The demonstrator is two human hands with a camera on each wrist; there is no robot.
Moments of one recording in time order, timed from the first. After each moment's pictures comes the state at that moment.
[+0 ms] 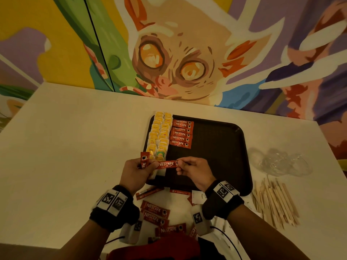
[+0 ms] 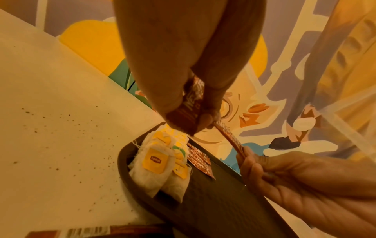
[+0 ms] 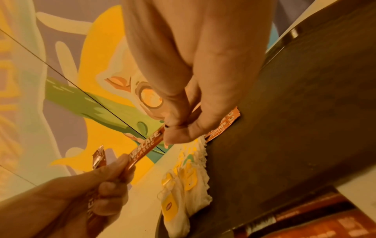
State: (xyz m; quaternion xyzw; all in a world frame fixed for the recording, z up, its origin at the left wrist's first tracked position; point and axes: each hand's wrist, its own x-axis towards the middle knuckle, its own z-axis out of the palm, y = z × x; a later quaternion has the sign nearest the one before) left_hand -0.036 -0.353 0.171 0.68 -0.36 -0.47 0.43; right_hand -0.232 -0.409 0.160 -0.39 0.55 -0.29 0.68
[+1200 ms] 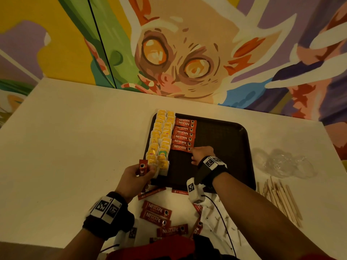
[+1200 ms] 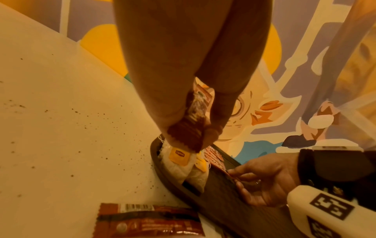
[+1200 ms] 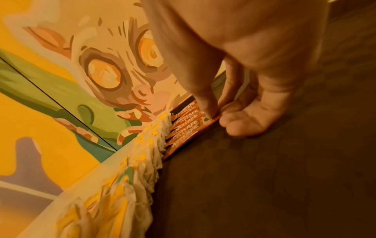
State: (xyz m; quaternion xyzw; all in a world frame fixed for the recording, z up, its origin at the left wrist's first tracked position) left_hand -0.021 -0.340 0.162 0.68 -0.32 -0.55 0.37; right_hand -0.222 -0.494 0.122 -0.30 0.80 -0.15 0.50
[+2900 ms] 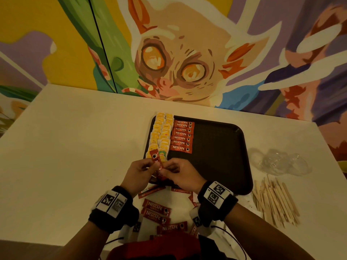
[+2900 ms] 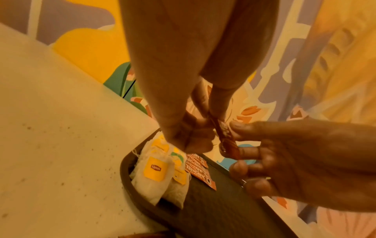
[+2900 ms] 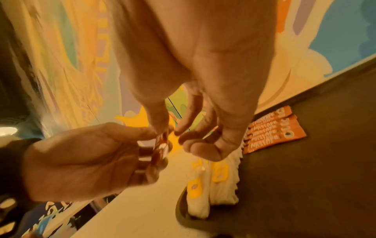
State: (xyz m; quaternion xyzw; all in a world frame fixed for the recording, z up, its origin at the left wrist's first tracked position) left_hand -0.034 -0.342 0.186 0.63 -0.42 -0.53 0.40; right_hand -0.202 -0.388 0.178 -0.64 0.48 -0.16 0.58
